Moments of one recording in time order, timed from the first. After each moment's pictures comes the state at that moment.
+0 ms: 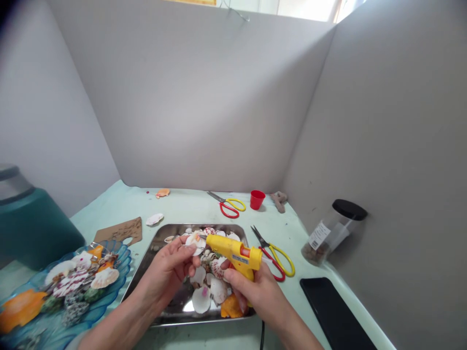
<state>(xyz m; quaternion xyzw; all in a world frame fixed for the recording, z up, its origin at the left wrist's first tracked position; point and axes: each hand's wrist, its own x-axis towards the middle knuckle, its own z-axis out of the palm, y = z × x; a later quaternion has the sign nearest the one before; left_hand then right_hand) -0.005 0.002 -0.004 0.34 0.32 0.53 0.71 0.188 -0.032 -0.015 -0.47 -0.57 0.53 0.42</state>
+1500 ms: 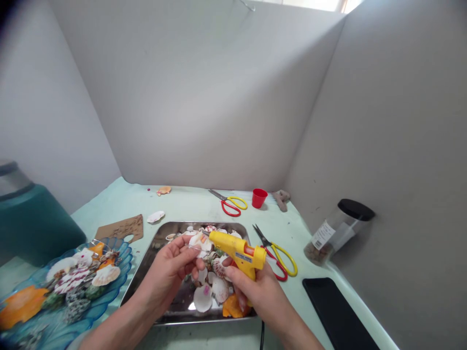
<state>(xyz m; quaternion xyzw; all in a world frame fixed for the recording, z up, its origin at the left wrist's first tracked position) -0.003 -0.004 -0.002 0.38 0.37 0.51 0.67 0.179 -0.035 -0.011 -0.50 -0.53 0.53 0.43</state>
